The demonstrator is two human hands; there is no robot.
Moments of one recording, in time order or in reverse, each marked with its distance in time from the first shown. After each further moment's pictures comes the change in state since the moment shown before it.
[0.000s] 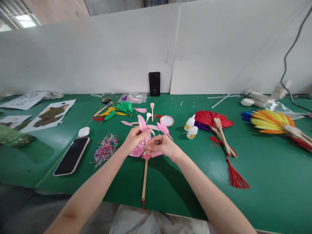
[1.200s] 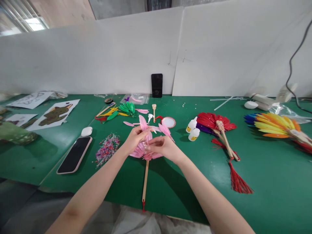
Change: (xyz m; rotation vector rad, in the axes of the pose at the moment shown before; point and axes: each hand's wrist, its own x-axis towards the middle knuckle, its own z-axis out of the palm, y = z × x) left_hand 0.003 -0.002 -0.003 -0.165 -0.024 -0.056; right_hand -0.002 -0.002 0.005 -0.115 0.048 0.019
